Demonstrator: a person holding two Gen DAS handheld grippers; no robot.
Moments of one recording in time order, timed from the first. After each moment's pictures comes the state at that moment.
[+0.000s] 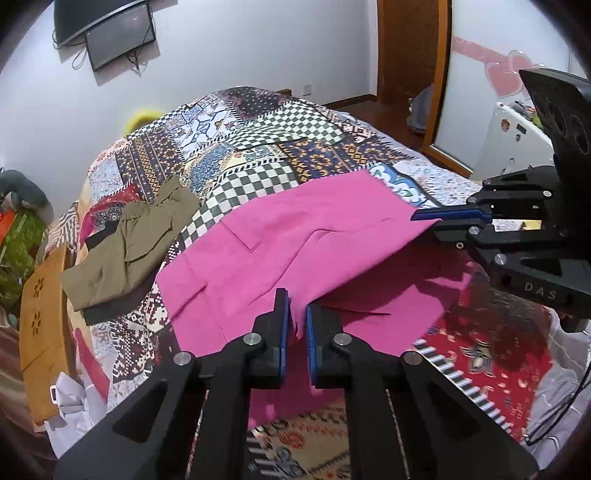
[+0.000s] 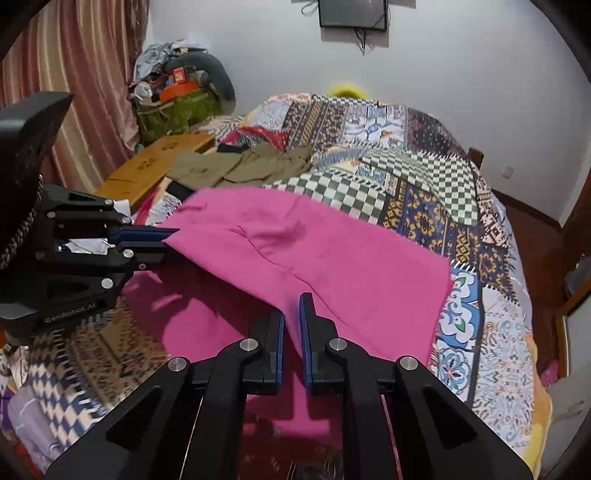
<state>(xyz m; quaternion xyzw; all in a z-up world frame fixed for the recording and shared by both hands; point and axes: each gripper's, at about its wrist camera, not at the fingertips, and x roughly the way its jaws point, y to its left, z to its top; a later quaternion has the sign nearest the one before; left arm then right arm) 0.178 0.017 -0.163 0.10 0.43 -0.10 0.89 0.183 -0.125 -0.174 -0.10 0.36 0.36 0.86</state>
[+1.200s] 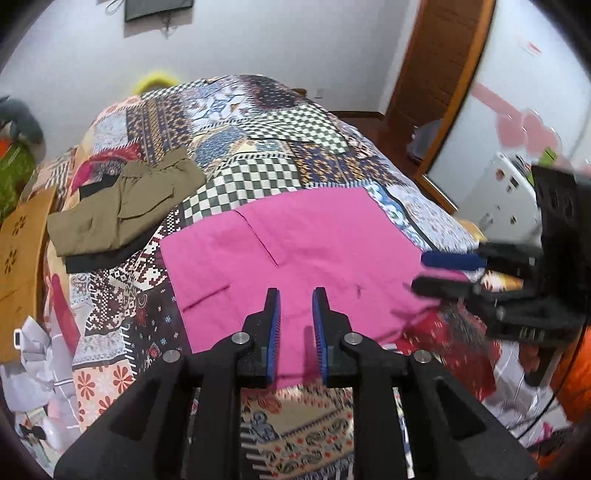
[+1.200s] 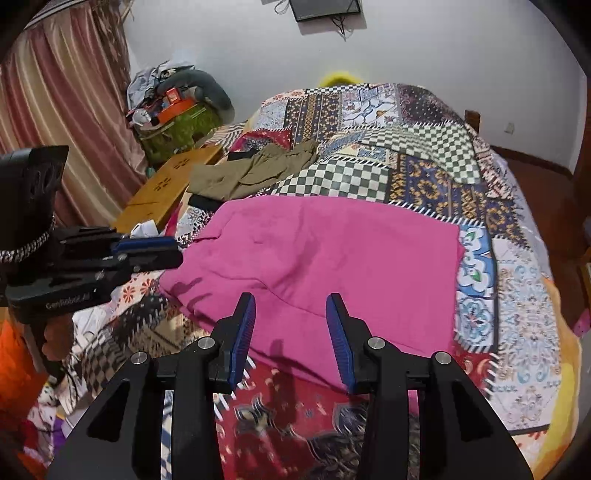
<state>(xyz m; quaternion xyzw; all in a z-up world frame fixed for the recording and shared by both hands) 0.169 0.051 -0.146 -0.03 0.45 -0.10 0.89 0.176 -0.140 -0.171 0.00 0.42 0.37 0.83</state>
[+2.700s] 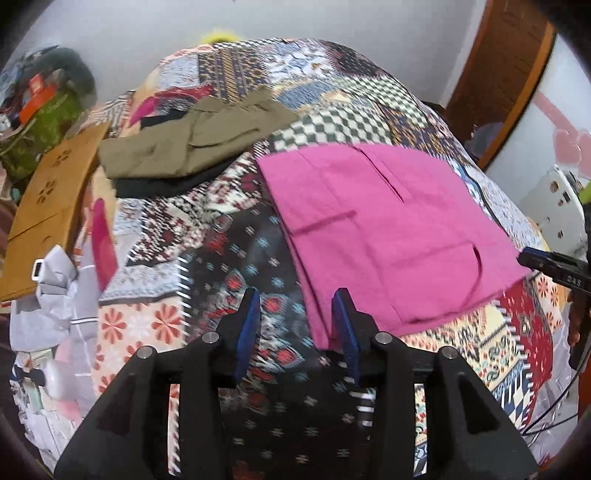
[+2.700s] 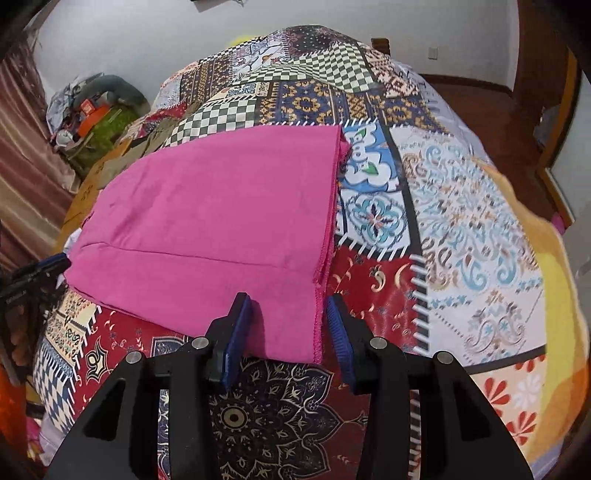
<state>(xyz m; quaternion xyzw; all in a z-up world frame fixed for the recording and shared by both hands) 0.145 0.123 -0.196 -0.05 0.49 0.01 0.87 0.191 -0.235 -0.237 0.04 0.51 0.24 0.83</state>
